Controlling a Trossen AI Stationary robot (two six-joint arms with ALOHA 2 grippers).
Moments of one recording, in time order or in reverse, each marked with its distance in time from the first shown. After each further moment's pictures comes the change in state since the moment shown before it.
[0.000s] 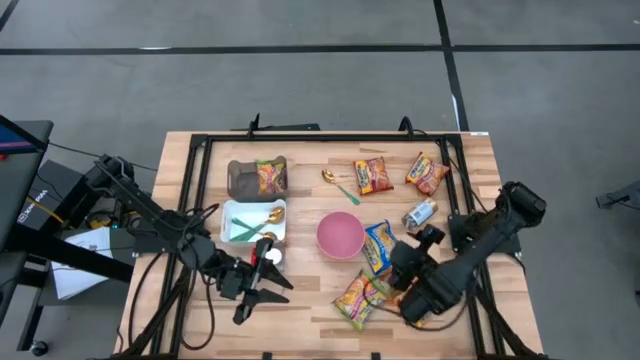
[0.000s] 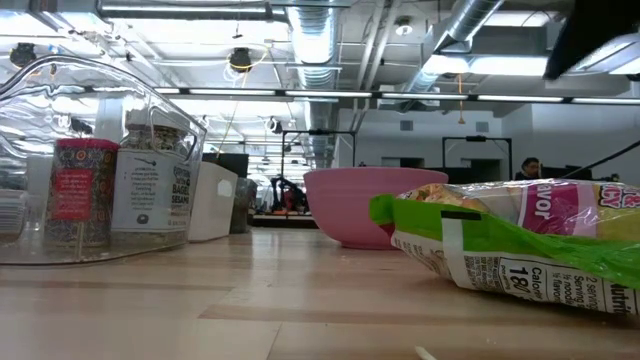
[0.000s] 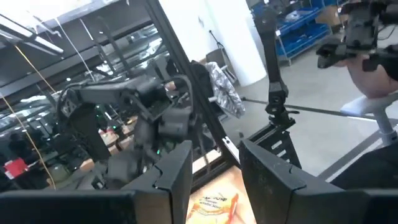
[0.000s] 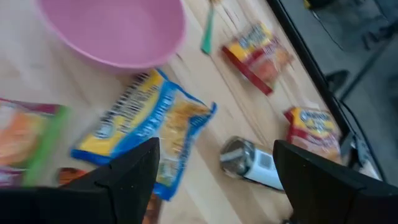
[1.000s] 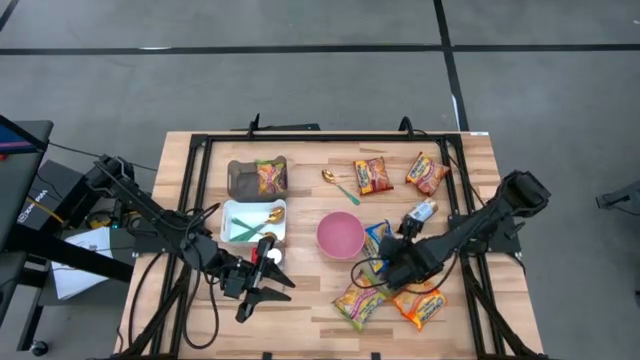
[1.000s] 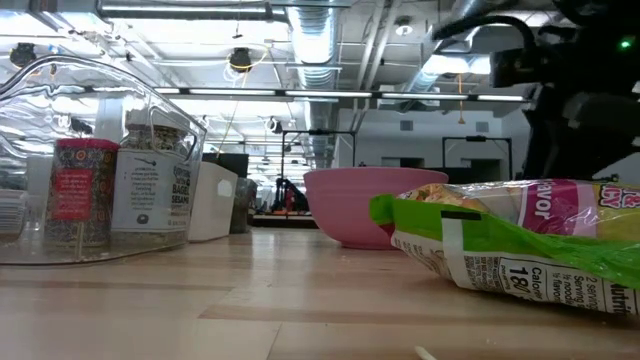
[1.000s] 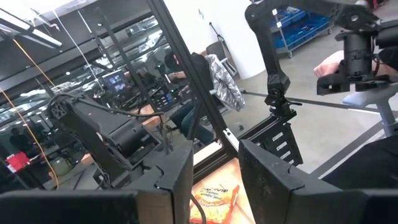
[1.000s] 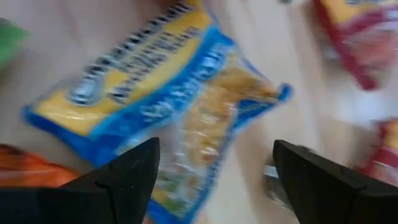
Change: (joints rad) left arm 0.009 0.001 0.000 -0.025 -0.002 -0.004; right arm -0.202 -0.107 -0.425 0.604 -0.184 -0.517
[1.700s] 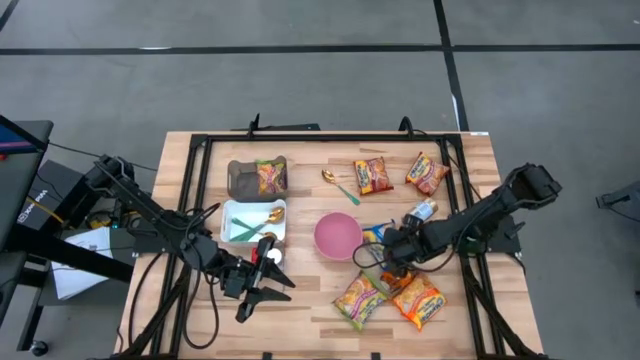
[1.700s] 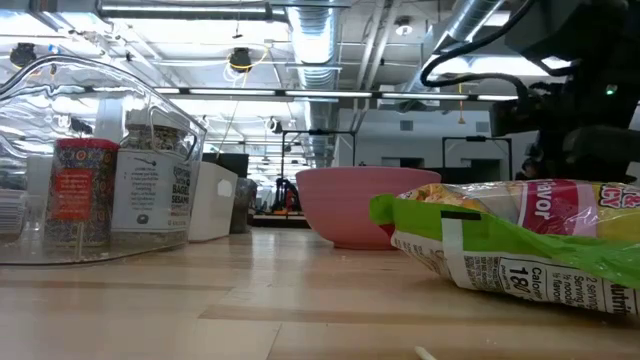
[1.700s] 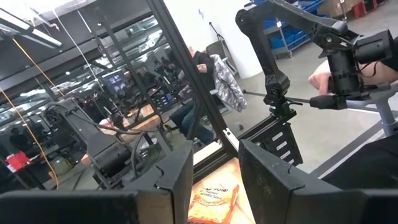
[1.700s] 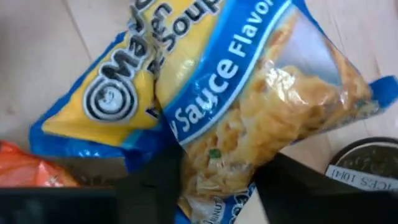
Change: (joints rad) left arm 0.000 0.000 0.000 -0.002 0.000 0.000; right arm -0.135 -0.119 -0.242 0.305 -0.234 -0.101
